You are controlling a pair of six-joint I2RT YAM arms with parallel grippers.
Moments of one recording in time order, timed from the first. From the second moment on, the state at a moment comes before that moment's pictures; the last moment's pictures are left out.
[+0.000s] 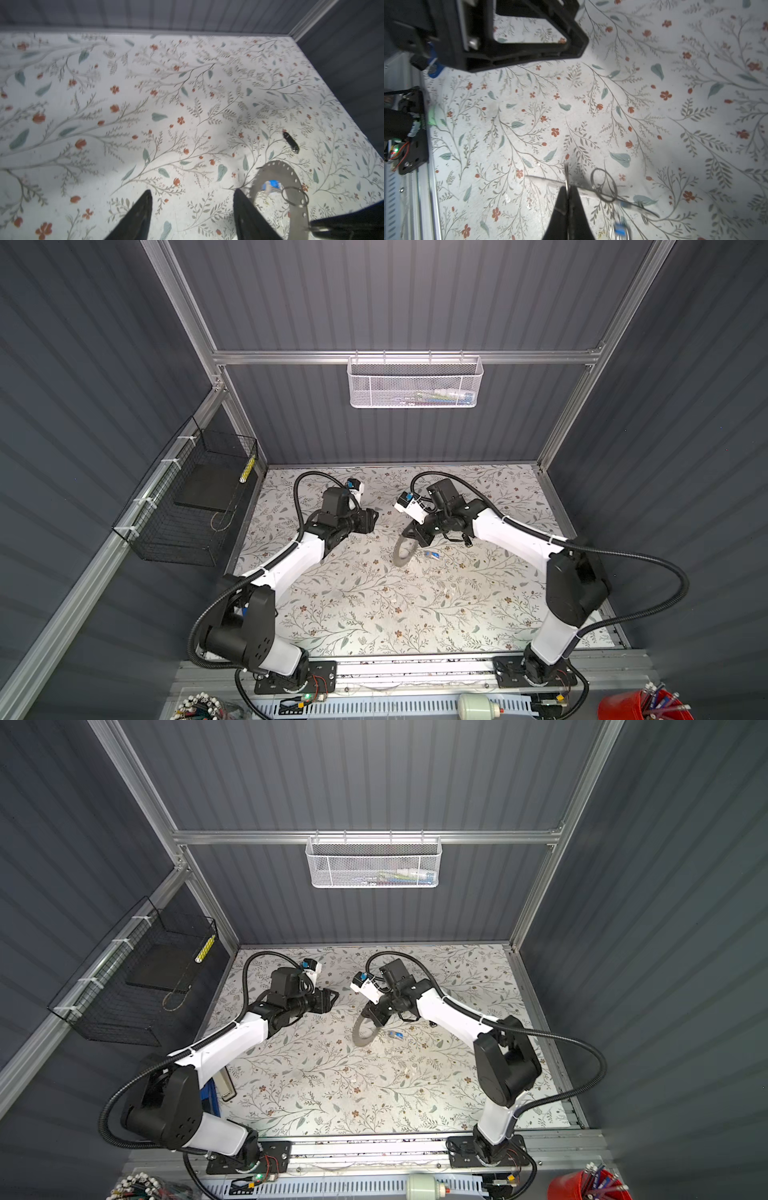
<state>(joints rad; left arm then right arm) -0.39 1.45 0.97 -0.09 0.23 -0.18 0.60 1.72 1.32 -0.46 -0.51 -0.27</state>
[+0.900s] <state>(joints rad) -0.55 1.20 0.83 0.02 0.58 0.47 0.49 1.46 1.00 0.04 -1.01 -0.39</state>
